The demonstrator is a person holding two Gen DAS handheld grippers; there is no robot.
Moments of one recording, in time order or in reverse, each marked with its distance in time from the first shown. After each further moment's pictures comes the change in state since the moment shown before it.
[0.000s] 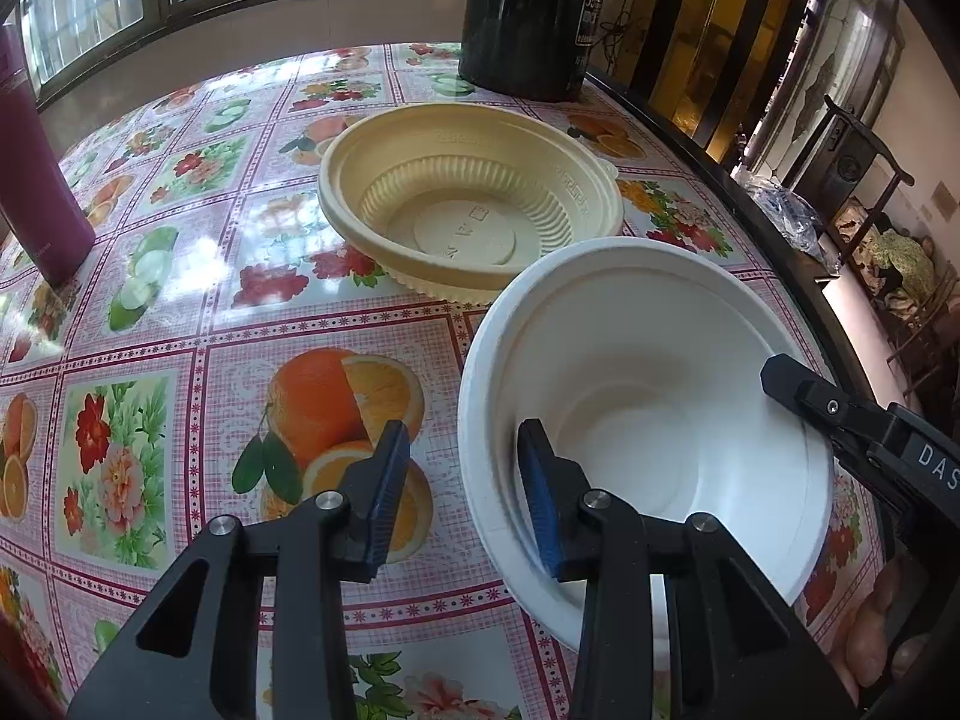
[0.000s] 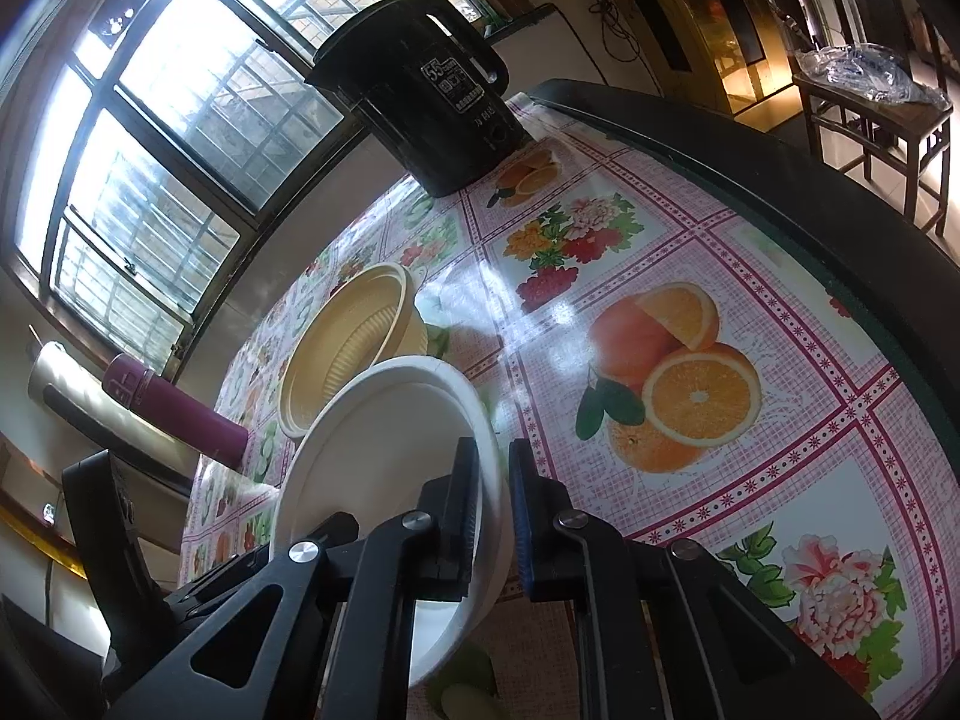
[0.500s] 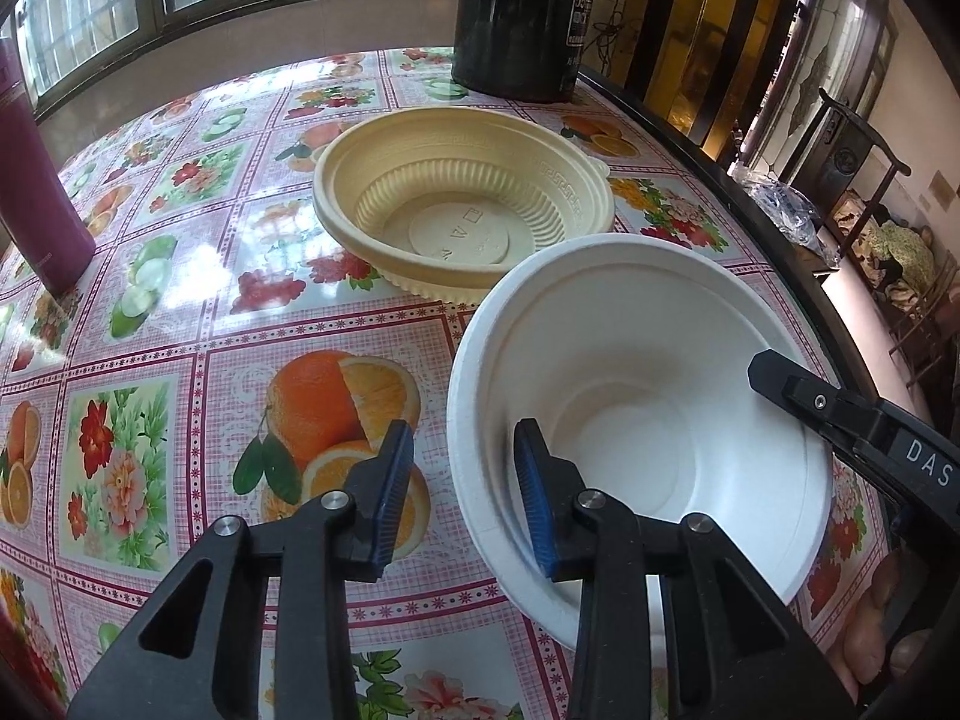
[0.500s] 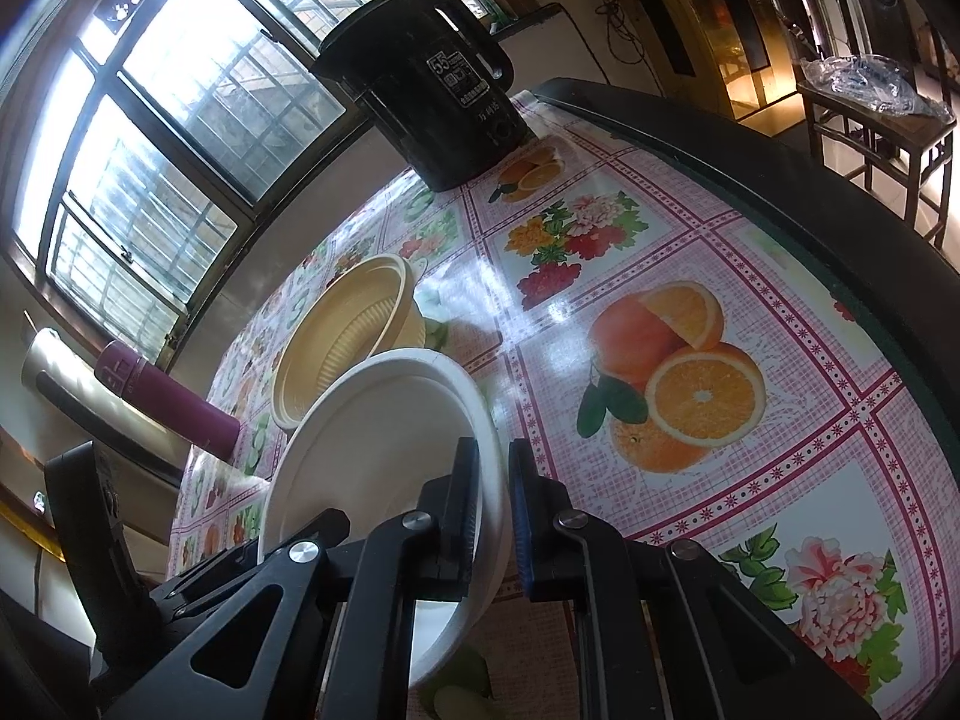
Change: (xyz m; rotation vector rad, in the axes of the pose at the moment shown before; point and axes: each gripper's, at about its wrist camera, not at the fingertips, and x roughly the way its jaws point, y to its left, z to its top) left arm -0.001 -0.004 -0.001 0.020 -0.009 0.007; right arm 0.005 0.003 -0.001 -0.026 0.005 -0.013
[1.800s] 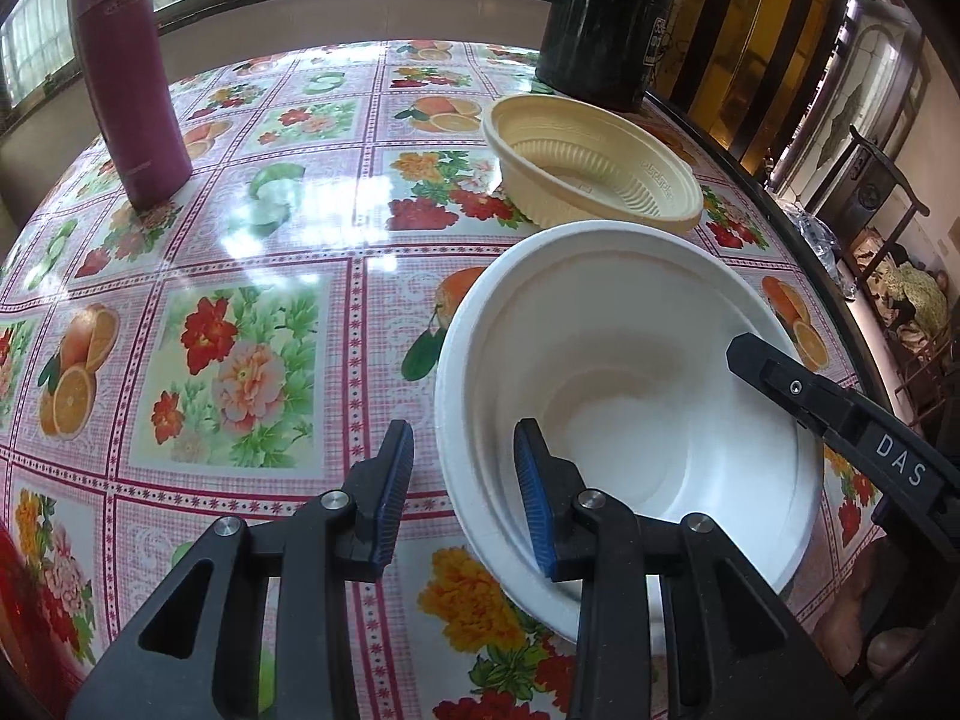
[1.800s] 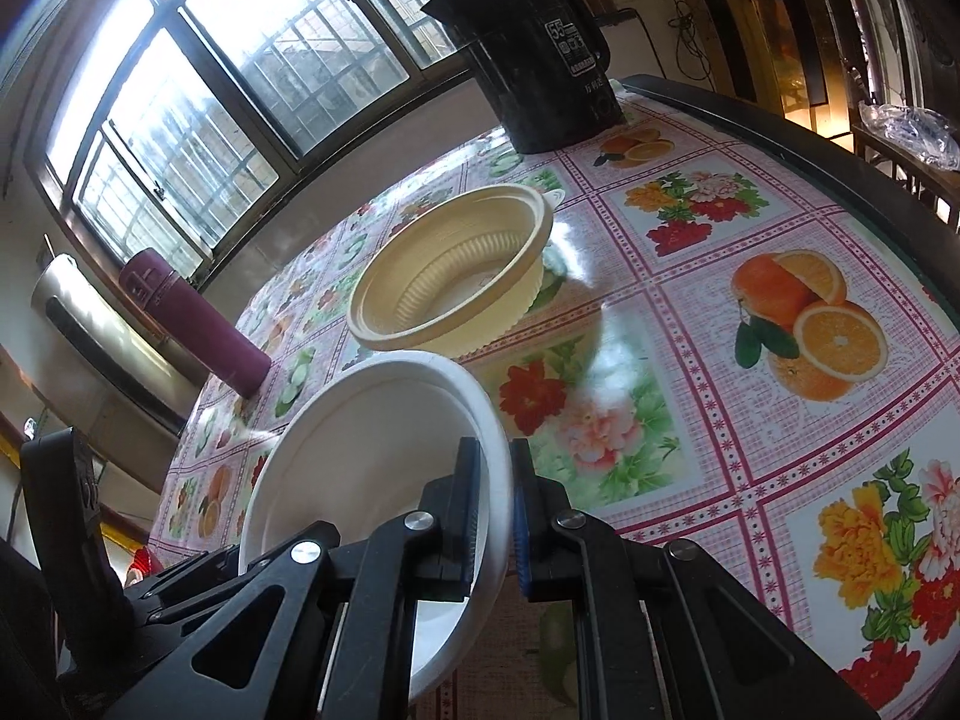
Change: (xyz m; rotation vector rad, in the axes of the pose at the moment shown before) left arm -0.032 0.064 -0.043 -0.110 -0.003 0.032; right arm 0.023 0.067 -0.043 -0.154 0.018 0.029
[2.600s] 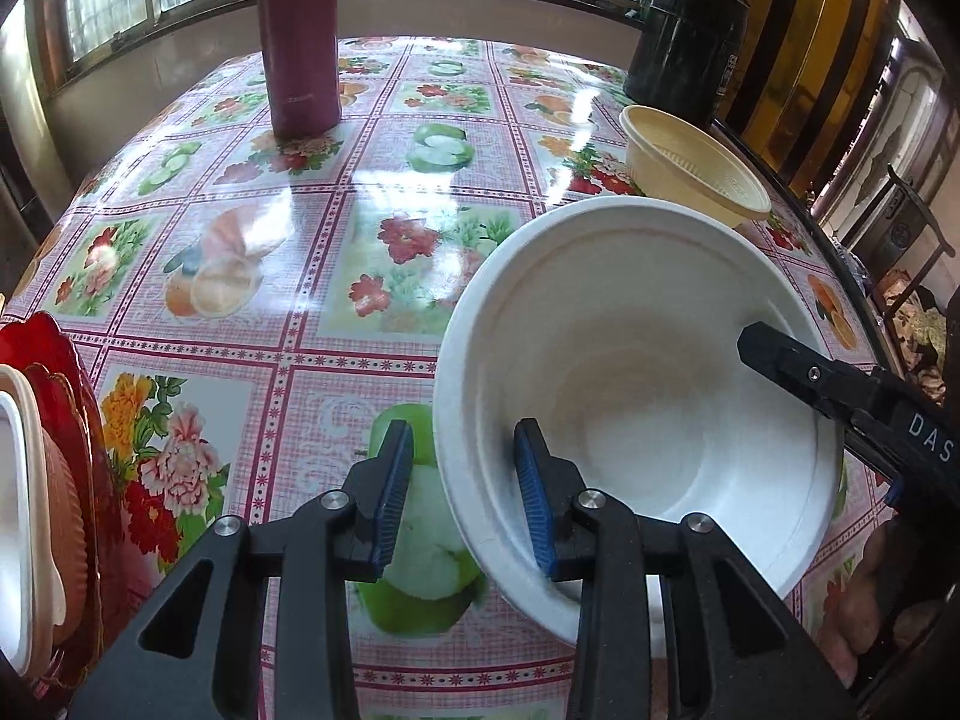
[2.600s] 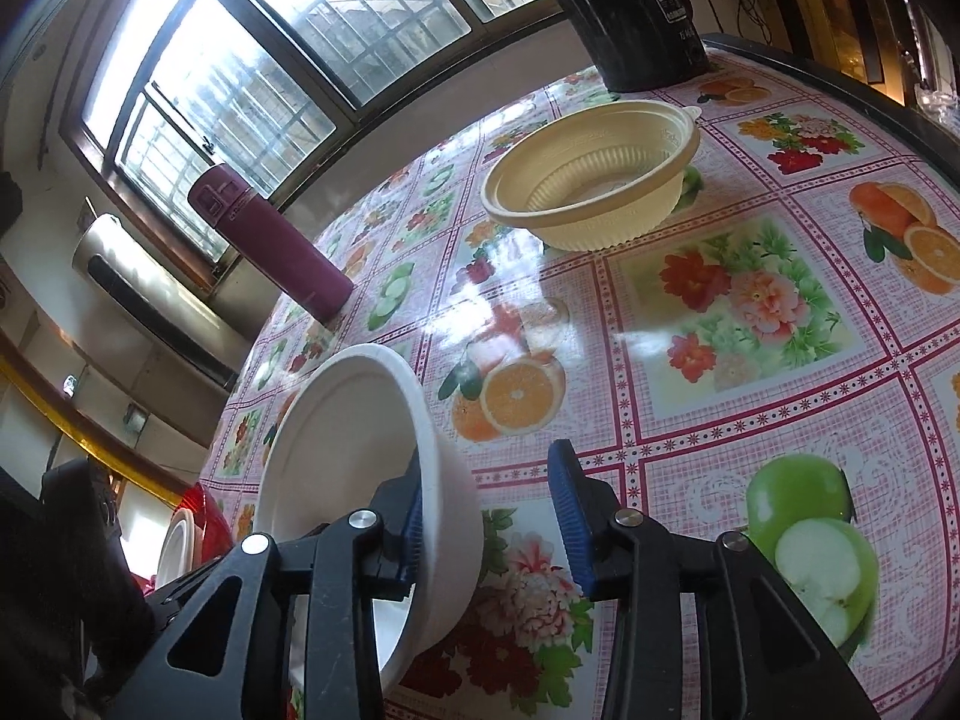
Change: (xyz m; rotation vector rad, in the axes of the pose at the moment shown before) left arm -0.041 0.065 -0.050 -0.097 -0.024 0.079; right arm 0.006 0.059 -0.043 -0.042 0.090 0.115
